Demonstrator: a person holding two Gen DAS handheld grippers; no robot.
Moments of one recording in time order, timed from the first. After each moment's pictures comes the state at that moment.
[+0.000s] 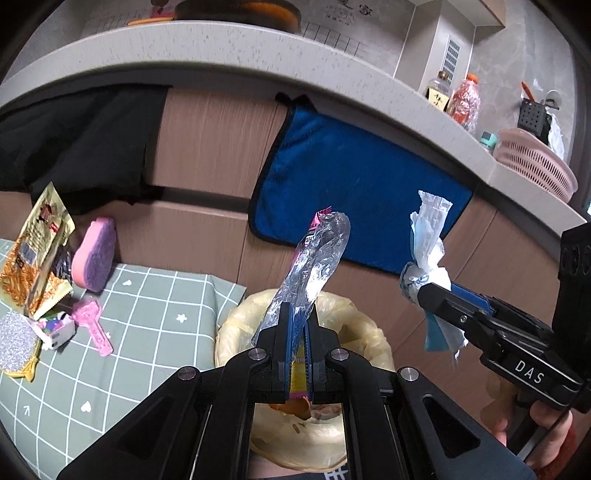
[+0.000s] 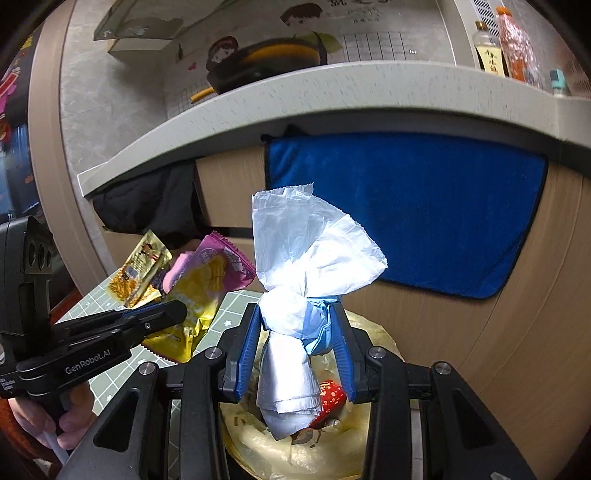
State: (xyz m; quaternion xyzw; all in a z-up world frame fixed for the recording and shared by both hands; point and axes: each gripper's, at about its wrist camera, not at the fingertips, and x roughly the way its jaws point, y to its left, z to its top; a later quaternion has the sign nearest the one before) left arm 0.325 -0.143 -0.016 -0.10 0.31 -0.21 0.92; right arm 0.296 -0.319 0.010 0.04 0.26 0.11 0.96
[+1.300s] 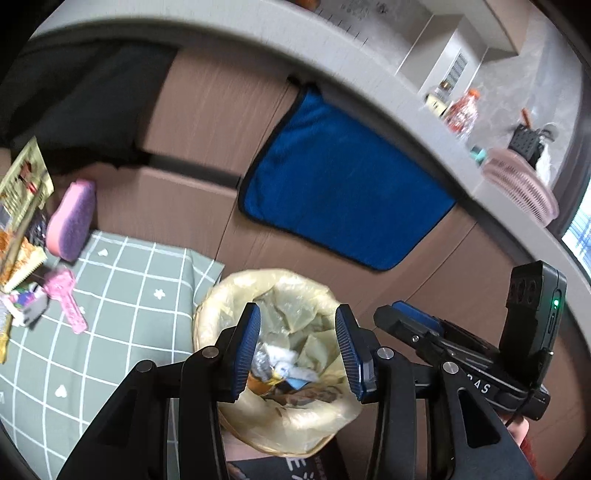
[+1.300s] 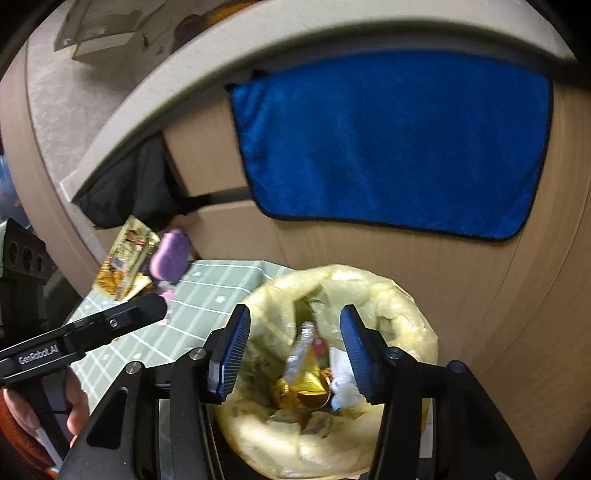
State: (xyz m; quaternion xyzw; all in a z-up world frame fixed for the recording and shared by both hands) left arm 0.327 -0.119 -0.014 -0.17 0.34 -0.27 0.89; right arm 0.311 -0.314 -0.013 0.08 0.32 0.11 0.94
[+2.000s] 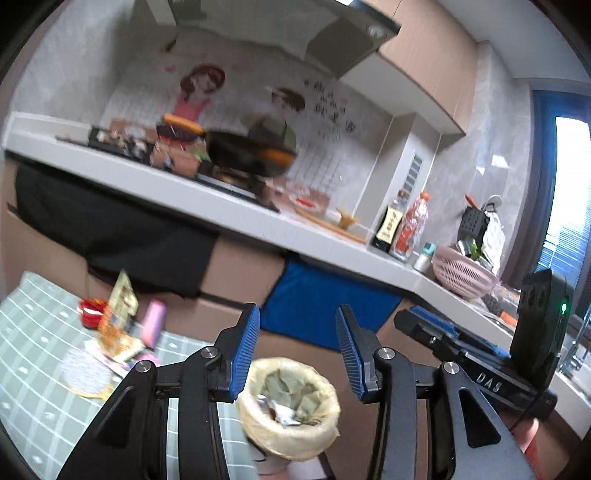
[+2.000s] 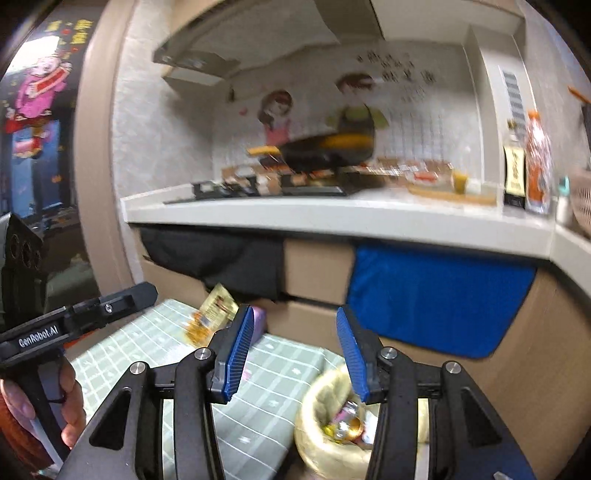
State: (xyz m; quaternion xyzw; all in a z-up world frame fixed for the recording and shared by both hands) left arm 0.173 0.015 0.135 -0.18 0.15 -0.23 0.95; right arm 0.179 -0.198 0.158 0.00 0.16 0.15 0.98
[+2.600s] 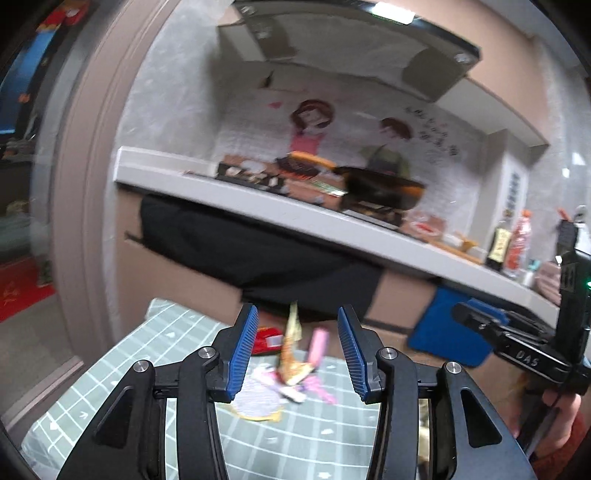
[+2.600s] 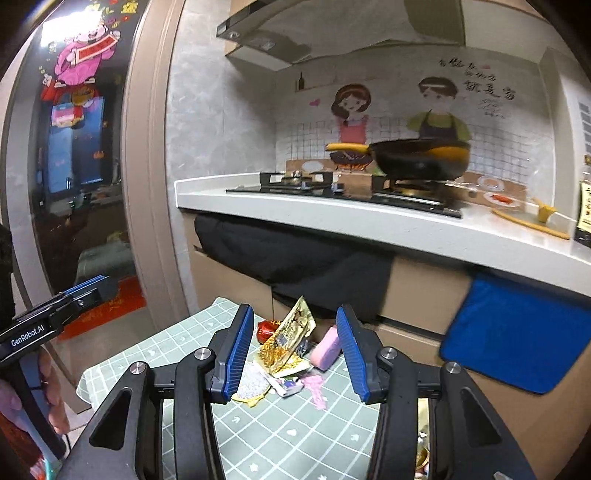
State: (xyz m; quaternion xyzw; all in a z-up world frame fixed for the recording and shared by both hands) left arm 0.172 0.184 0.097 -0.15 0.15 -0.03 0.98; right arm 0.243 -0.059 0.136 -0.05 0.18 0.22 0.96
